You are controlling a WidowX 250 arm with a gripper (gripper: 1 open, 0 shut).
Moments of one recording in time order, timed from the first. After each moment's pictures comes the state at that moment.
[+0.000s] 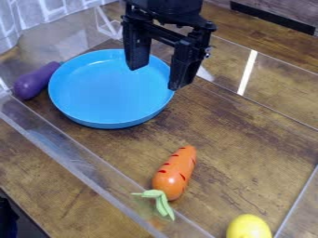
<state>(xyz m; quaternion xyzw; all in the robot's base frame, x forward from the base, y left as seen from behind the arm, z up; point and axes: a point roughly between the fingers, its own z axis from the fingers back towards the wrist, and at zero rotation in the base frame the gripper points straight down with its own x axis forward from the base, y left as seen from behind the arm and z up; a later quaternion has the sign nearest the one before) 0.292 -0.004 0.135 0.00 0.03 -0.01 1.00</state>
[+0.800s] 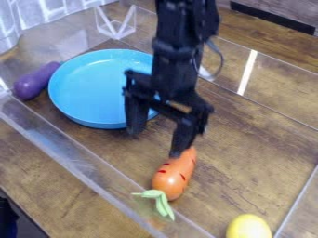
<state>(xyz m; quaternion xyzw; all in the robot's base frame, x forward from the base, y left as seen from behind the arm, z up) 0.274 -0.032 0.061 0.01 0.05 0.03 1.00</state>
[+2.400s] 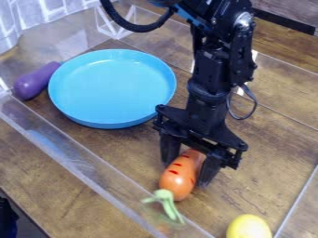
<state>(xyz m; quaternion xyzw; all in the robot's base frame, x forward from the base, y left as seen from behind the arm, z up) 0.289 -0.058 0.035 0.01 0.05 0.06 1.00</state>
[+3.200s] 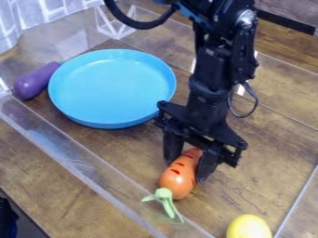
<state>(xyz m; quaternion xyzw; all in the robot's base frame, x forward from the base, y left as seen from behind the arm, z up) 0.289 -0.053 0.035 0.02 0.05 0.04 1.00</state>
